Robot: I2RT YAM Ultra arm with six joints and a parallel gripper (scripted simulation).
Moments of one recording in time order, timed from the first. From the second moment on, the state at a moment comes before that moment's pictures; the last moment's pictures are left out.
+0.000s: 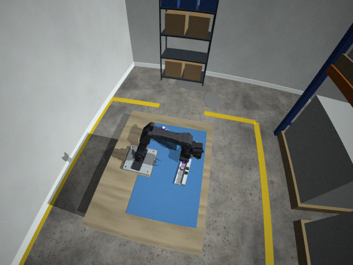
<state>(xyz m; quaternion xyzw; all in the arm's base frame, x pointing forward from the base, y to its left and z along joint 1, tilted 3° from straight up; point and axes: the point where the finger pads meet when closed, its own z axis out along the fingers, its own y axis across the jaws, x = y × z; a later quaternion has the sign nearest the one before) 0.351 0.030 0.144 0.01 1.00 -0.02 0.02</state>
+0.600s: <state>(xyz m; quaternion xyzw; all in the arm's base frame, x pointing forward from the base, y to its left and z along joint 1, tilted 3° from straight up) 0.312 0.080 0.137 0.24 0.97 -0.02 0.01</state>
